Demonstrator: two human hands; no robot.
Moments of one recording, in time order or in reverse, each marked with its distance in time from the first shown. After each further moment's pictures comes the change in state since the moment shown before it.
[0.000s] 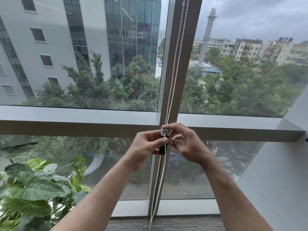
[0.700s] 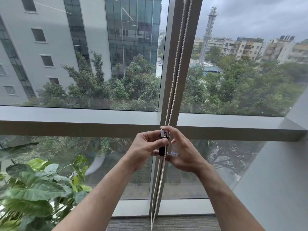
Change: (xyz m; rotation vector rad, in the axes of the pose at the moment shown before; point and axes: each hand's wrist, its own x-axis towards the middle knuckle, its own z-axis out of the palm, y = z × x) left_hand 0.007 -0.005 -0.002 -0.054 -0.015 -0.029; right_hand -0.009 0.025 0.019 -0.255 -0.016 -0.061
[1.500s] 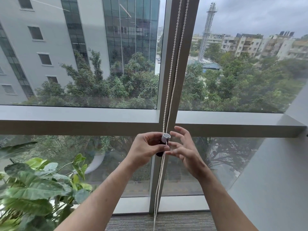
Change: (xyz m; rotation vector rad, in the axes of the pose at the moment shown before) left_hand 0.006 -0.018 0.002 0.165 0.048 0.148; right_hand -0.022 0.016 0.009 0.951 0.087 0.379
